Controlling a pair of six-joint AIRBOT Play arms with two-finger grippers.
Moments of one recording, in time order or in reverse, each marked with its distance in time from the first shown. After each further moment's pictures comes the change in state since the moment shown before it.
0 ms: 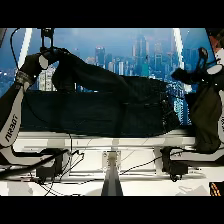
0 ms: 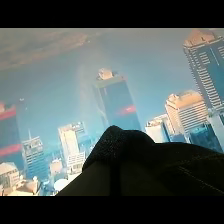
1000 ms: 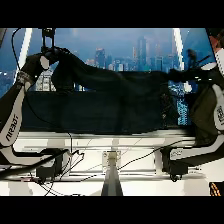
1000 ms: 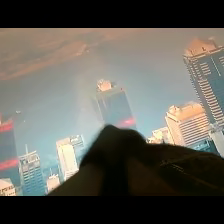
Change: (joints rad) left arm -0.010 -0.003 0.000 0.003 0.011 0.000; right arm 0.024 -0.066 0.125 0.088 0.002 -0.119
